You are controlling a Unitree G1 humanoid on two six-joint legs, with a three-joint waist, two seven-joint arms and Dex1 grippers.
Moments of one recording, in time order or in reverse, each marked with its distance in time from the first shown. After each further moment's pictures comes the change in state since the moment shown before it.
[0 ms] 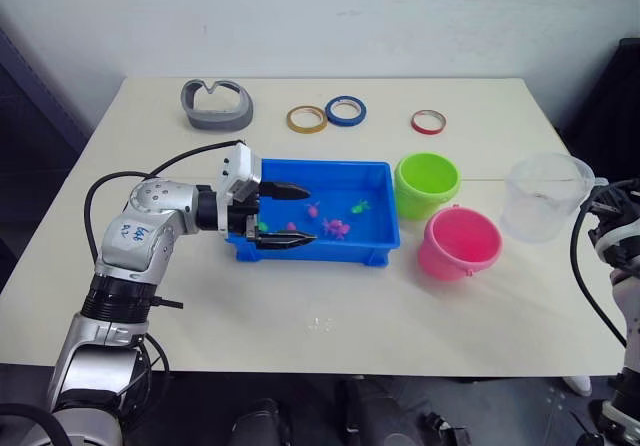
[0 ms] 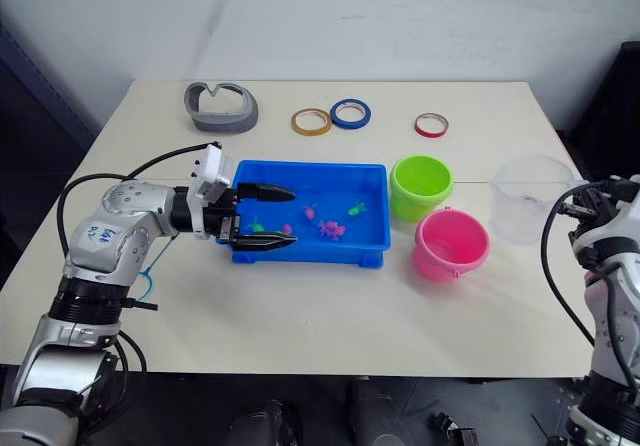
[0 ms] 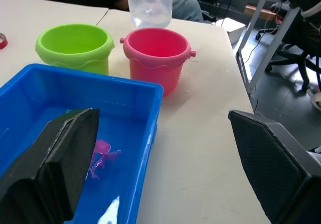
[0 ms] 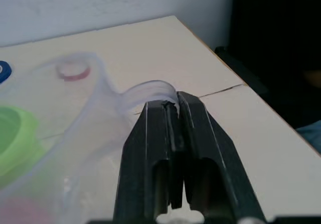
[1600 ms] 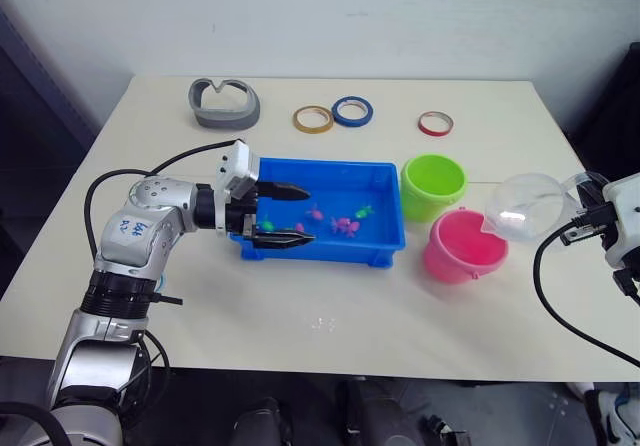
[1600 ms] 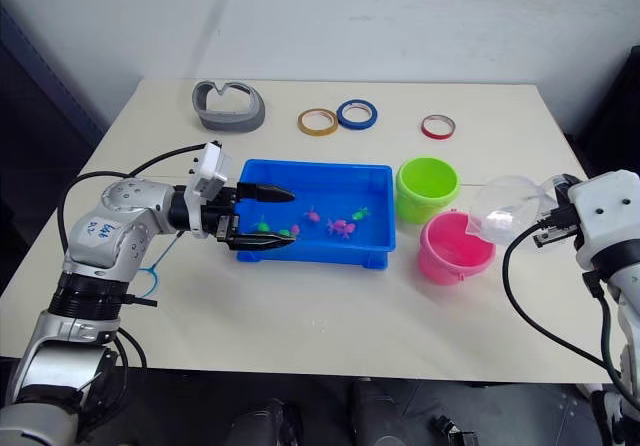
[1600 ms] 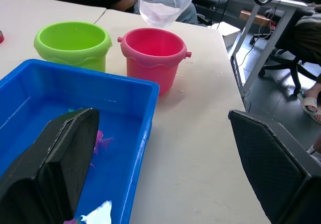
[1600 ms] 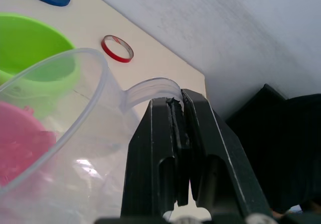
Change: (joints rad) left arm -0.017 0.004 -0.001 0.029 -0.014 0.019 -0.042; right arm 0.246 -0.178 0.122 -0.191 -0.465 -0.310 0.306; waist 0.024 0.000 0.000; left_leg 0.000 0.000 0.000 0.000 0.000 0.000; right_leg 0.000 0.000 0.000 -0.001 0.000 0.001
